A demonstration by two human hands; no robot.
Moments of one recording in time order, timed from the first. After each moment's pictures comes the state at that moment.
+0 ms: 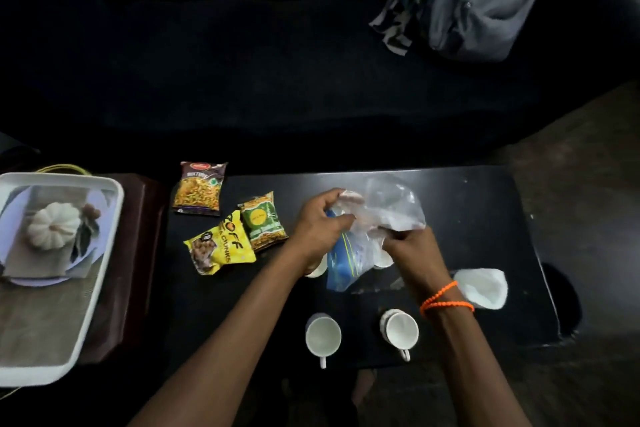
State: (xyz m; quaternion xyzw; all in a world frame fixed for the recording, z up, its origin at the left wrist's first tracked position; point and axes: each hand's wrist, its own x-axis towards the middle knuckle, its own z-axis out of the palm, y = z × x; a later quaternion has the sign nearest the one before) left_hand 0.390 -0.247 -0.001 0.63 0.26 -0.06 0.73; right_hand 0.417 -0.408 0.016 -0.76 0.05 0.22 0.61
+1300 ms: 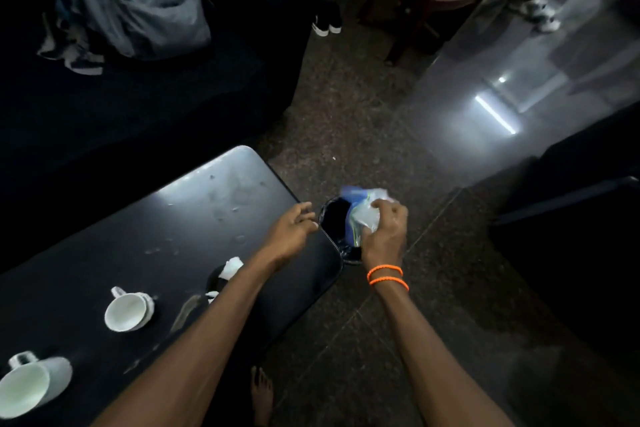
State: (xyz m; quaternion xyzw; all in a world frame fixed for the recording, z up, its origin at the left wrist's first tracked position) left_hand 0.486 -0.652 -0.003 0.70 0.06 -0.36 0.61; right_hand 0.426 -0.830 -0.024 -0.91 0.29 -0.13 0.27
